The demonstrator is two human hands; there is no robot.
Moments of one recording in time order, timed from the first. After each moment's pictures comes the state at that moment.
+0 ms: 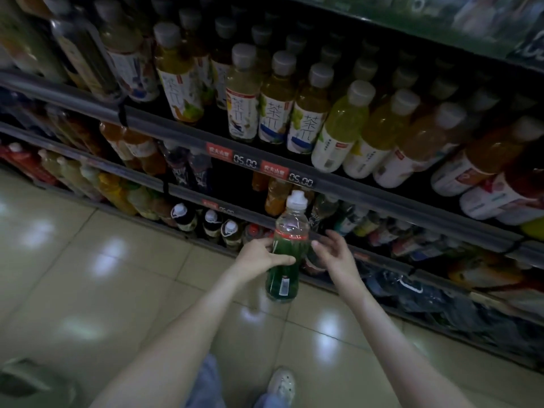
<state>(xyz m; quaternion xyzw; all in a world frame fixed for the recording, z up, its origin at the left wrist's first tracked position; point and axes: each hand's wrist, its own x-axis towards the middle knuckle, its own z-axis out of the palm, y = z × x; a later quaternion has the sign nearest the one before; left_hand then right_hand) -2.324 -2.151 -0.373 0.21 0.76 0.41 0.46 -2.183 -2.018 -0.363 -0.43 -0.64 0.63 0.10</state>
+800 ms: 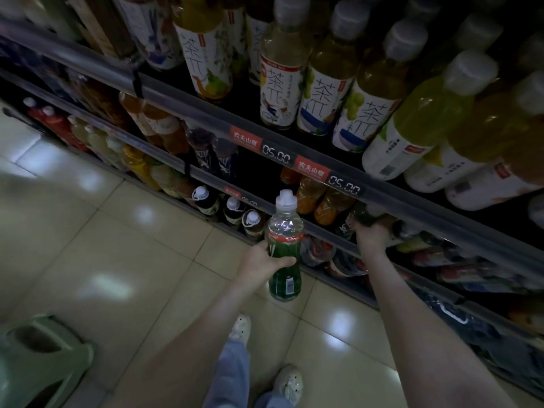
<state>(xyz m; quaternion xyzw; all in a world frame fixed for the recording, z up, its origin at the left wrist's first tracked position) -2.356 -2.150 -0.438 0.04 0.78 0.45 0.43 -2.281 -1.915 -0.465 -0.56 -0.69 0.45 0.12</state>
